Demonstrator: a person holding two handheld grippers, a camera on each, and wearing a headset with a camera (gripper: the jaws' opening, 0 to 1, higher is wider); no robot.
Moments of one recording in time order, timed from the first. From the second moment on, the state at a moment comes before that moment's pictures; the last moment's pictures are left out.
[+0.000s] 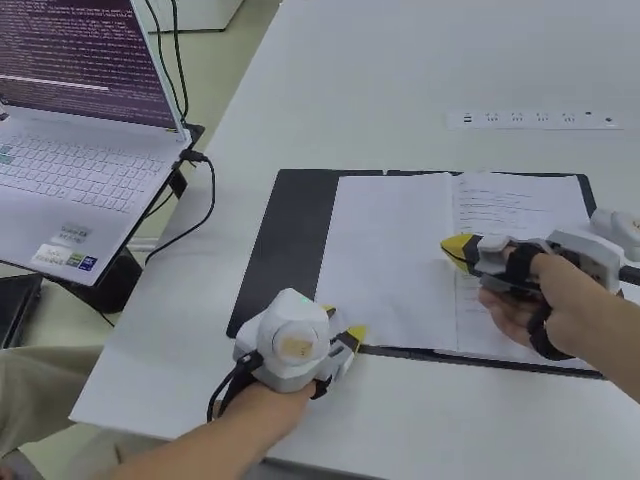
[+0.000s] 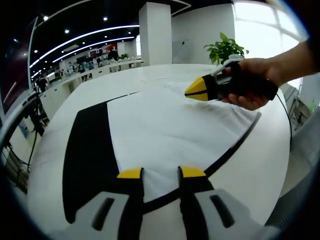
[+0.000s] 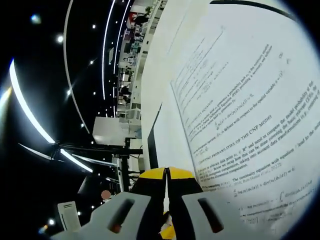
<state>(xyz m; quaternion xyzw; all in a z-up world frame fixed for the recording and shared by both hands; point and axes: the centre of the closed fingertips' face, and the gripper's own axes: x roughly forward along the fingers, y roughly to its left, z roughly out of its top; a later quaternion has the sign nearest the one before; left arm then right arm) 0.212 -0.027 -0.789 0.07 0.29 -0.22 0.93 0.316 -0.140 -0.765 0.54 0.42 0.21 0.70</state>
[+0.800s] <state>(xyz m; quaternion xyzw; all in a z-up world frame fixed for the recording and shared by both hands) 0.213 -0.023 -0.791 0.07 0.29 -0.22 0.93 0.382 -0.140 -0.781 0.59 0.39 0.13 0.70</state>
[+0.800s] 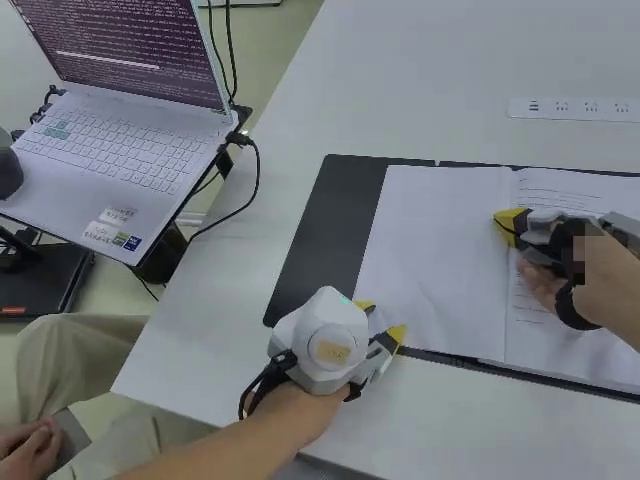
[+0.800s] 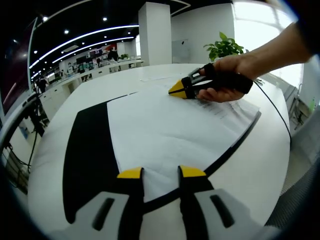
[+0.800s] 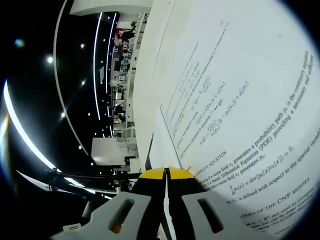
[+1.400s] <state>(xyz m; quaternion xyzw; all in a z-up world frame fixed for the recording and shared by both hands) 0.212 -0.025 -0.790 0.07 0.28 -0.22 0.93 0.441 -0.148 -0.781 0.63 0.33 0.08 0.70</state>
